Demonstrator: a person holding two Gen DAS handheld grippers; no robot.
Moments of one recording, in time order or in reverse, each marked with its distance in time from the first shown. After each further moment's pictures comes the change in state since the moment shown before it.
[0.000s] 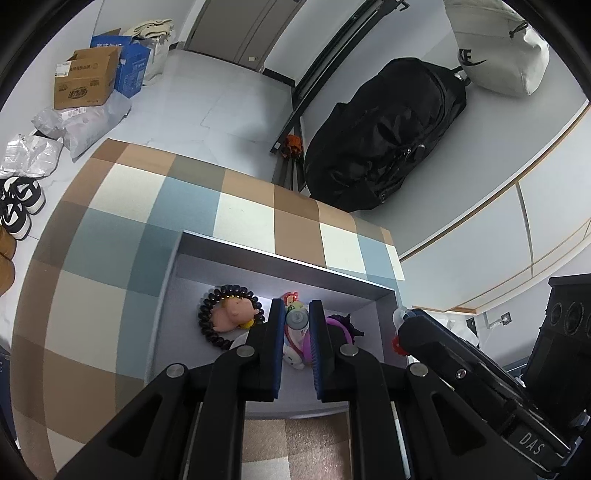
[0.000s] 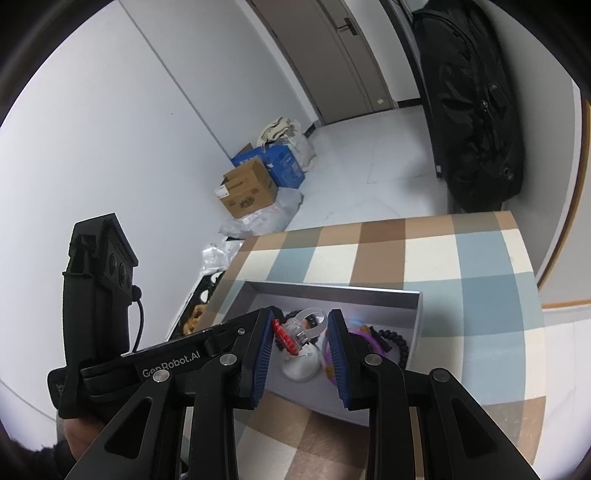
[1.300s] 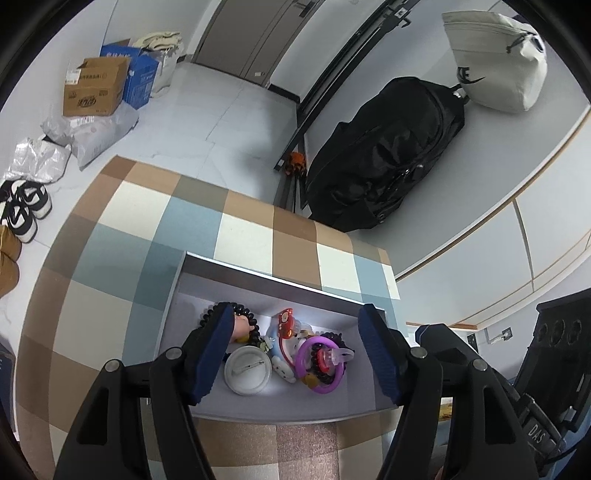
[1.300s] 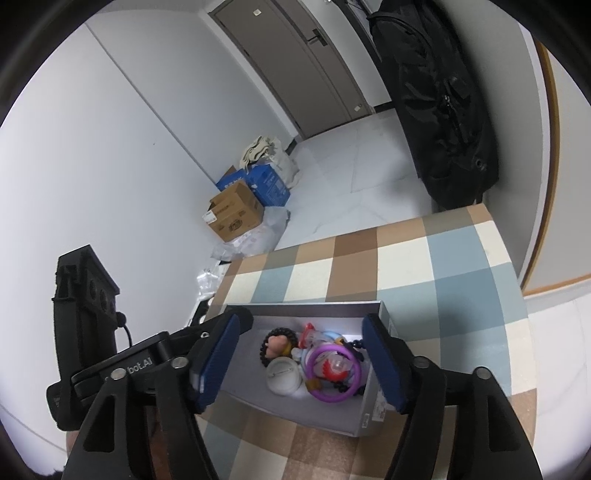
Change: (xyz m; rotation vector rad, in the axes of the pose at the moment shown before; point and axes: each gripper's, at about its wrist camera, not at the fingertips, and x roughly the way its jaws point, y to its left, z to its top) left arm -0.015 -0.008 0.004 -0.014 -0.078 0.016; right arm -0.015 -0.024 0.003 0.106 -0.067 -0.015
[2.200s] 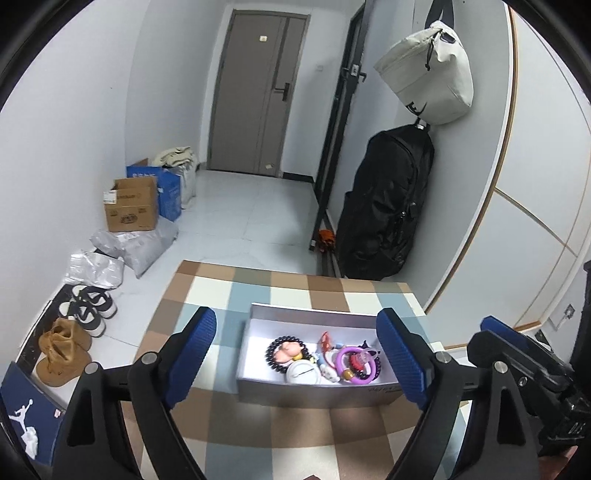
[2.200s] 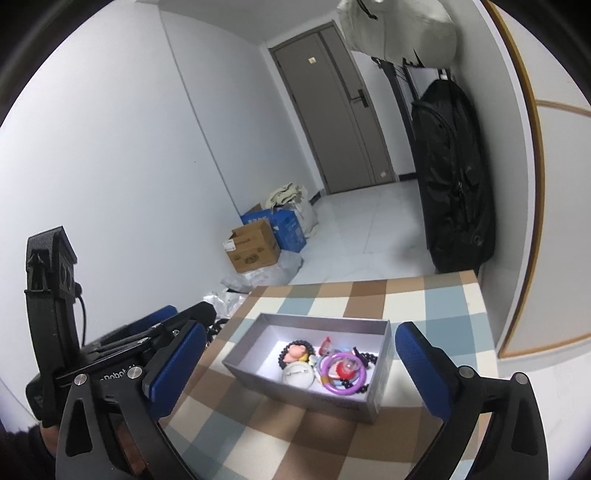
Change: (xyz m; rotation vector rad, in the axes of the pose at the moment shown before) left arm -0.081 -0.025 -0.046 0.260 -0.353 0.222; right arm -0.072 0.040 -0.038 -0.225 -0.226 0.005
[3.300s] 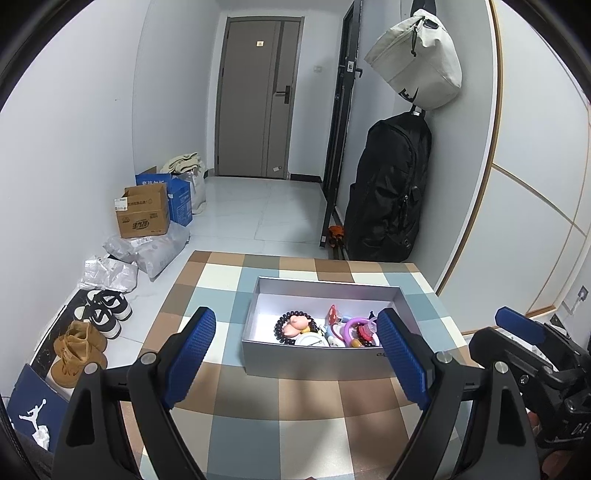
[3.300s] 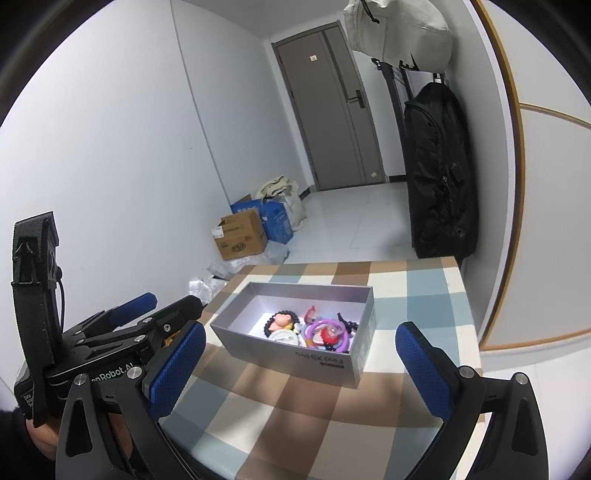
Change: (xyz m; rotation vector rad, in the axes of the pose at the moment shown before) left arm -0.012 -0.009 -0.029 0.067 -0.009 0.054; right arm -0.019 0.003 -0.032 -0.050 0.017 -0.059
